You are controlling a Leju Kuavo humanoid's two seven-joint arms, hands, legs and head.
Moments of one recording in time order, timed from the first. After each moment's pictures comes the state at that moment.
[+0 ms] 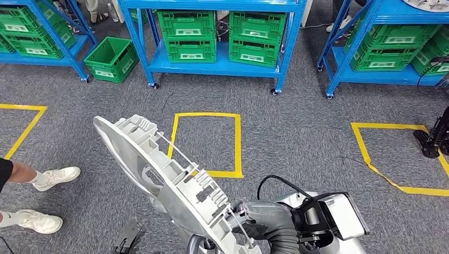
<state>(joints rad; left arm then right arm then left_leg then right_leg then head) -0.09 0.13 -0.57 -0.36 0.36 0.14 -0.15 -0.20 -0.13 0.61 -1.86 -0.78 1.02 -0.20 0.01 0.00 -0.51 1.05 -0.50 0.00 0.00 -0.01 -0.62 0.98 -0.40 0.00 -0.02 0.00</state>
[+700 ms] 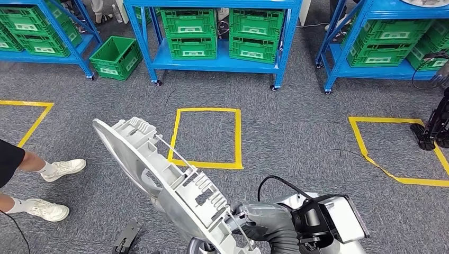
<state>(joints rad) -0.08 0.12 -0.55 -0.36 0.36 0.14 -0.16 -0.20 -0.13 0.61 -1.86 -0.78 1.02 -0.20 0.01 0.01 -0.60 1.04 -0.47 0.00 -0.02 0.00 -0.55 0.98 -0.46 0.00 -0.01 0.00</state>
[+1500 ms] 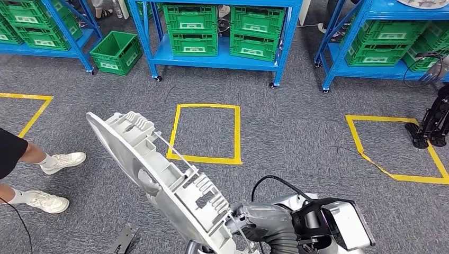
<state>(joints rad) -0.04 0.12 -0.51 -0.36 0.36 0.15 -0.17 -0.20 -0.11 0.61 -1.87 -0.71 1.01 -0.27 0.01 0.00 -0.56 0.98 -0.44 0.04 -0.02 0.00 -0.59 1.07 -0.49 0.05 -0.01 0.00</state>
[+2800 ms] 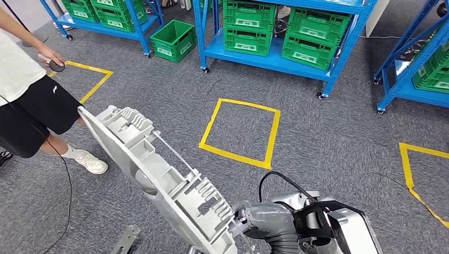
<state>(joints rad) -0.03 0.12 -0.49 -0.37 0.32 0.15 -0.16 -0.22 -0.12 0.61 -1.88 -0.61 1.02 -0.37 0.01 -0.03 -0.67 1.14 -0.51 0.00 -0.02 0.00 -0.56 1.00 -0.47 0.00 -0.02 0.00</state>
